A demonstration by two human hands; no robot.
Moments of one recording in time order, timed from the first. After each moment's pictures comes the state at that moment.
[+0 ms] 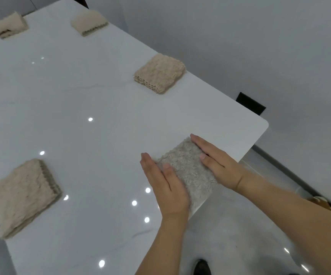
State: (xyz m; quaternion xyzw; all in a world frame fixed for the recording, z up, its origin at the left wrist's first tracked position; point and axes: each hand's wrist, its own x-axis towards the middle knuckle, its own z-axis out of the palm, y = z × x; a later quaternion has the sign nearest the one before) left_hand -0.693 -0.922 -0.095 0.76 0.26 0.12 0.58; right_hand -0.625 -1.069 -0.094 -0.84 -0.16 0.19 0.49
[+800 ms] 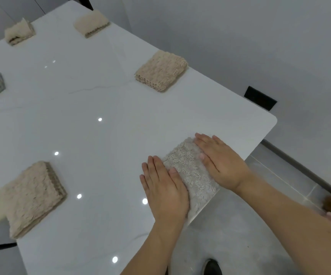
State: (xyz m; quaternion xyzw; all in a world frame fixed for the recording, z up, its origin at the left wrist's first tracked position) left_hand -0.699 -0.909 -0.120 0.95 0.20 0.04 0.26; right_hand -0.617 -1.071 -0.124 -0.93 -0.26 0.01 0.27
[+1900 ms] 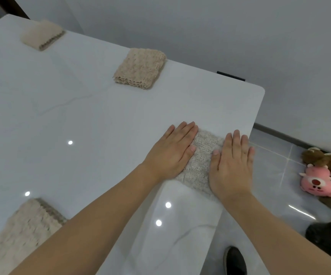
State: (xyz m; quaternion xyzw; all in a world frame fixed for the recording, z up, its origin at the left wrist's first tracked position) left_hand -0.584 -0.823 -0.125 0.89 -0.43 -0.07 0.17; right_hand -0.689 -0.973 -0.132 -0.95 0.25 -0.06 0.16
